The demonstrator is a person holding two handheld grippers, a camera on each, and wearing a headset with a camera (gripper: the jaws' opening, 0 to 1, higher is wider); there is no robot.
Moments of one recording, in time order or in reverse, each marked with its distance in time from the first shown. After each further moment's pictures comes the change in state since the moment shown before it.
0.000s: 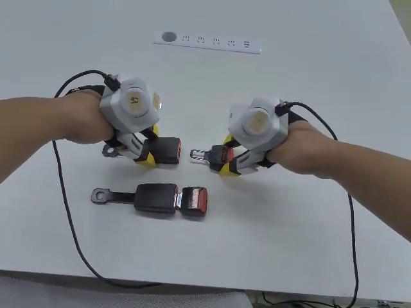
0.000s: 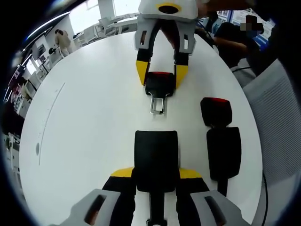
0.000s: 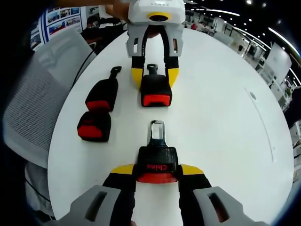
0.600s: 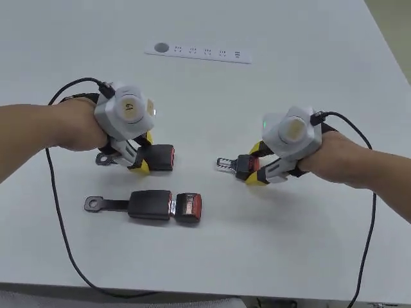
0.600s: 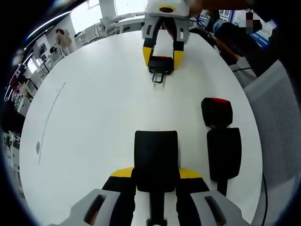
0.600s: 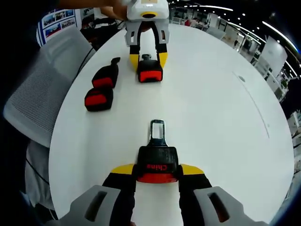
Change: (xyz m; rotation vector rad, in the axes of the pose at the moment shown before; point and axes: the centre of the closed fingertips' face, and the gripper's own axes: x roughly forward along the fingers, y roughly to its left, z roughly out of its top) left arm 0.003 0.006 -0.007 -0.014 0.000 0.007; right arm -0.027 -0.009 -0.055 0.053 0.021 -0.023
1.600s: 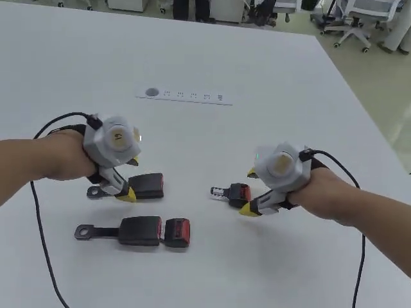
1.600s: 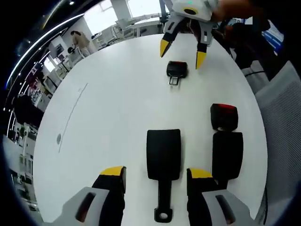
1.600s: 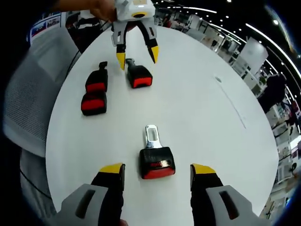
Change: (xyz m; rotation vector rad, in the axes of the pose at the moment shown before) left arm -0.045 0.006 0.003 -0.084 -0.051 0.220; right arm -0.041 0.006 0.008 0.093 -0.052 -0.260
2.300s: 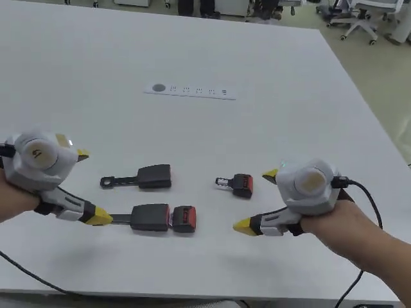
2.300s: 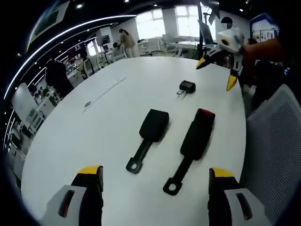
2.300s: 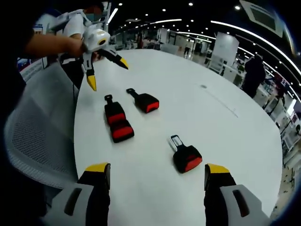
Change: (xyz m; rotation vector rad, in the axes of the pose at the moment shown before) left arm -0.079 -0.066 -0.062 -0.338 -0.157 0.163; right arm -0.045 0.064 0.009 0.256 -0.160 -0.045
